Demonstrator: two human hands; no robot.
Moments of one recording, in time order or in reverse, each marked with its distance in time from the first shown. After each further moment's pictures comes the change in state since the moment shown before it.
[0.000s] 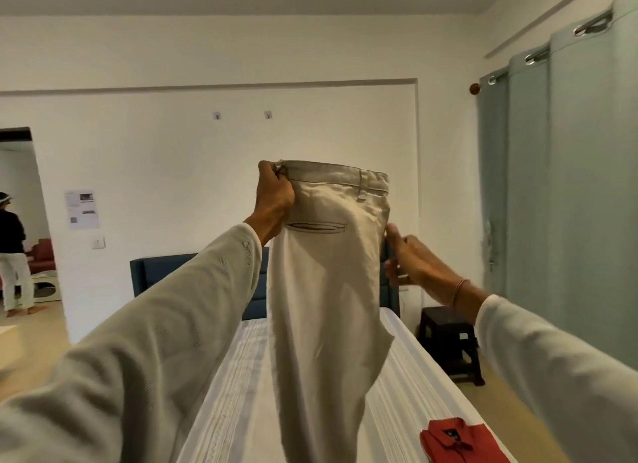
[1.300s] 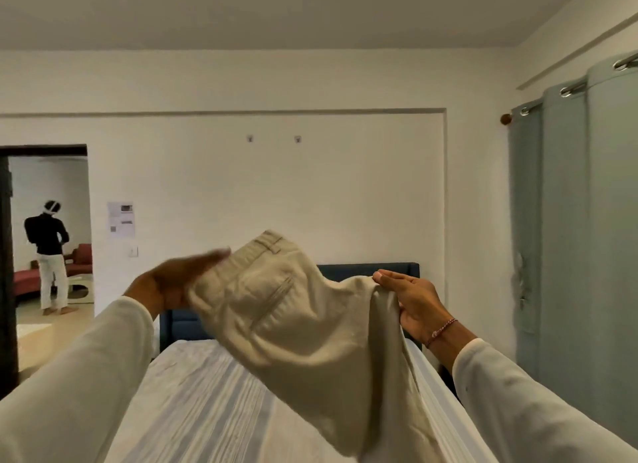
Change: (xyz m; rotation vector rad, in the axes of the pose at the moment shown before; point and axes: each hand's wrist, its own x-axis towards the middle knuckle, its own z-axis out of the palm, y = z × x) left_hand -0.041 -0.057 -0.199 -0.250 -0.632 -0.639; right_hand 0.019 0.000 0.058 0.741 0.105 0.099
